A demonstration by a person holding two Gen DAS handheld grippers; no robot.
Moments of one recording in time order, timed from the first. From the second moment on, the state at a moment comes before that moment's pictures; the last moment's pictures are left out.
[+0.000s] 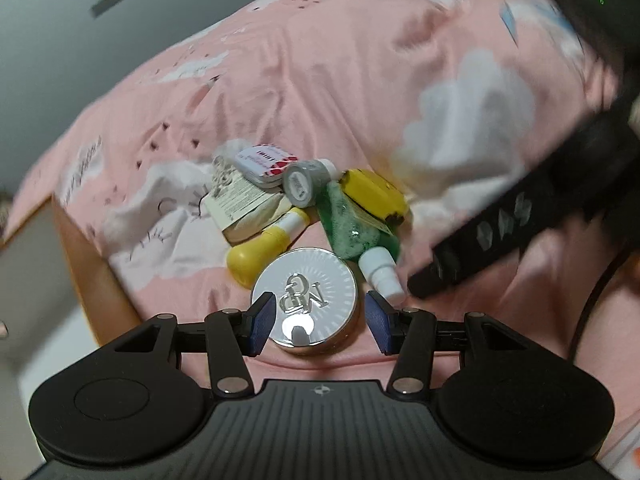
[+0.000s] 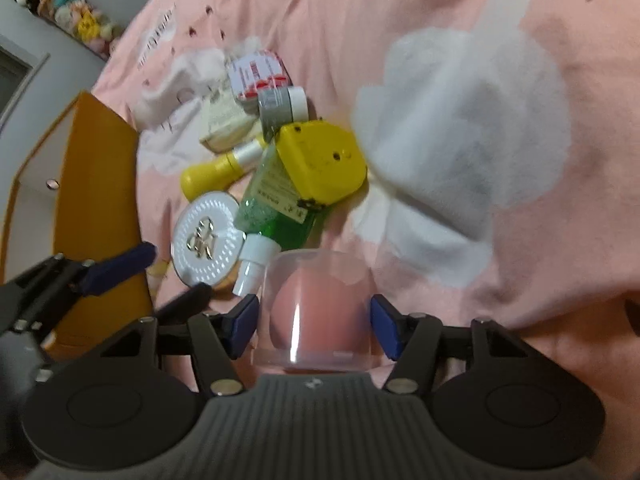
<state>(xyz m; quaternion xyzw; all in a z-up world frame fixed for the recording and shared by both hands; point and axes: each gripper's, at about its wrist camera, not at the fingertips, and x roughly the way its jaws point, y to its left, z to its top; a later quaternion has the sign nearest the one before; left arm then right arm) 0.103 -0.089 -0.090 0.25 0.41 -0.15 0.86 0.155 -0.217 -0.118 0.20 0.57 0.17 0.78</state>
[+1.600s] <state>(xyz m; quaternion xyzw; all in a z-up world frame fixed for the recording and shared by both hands) 0.120 -0.101 -0.106 0.35 0.36 -0.07 0.86 0.171 -0.214 -0.122 0.17 0.56 0.15 0.80</state>
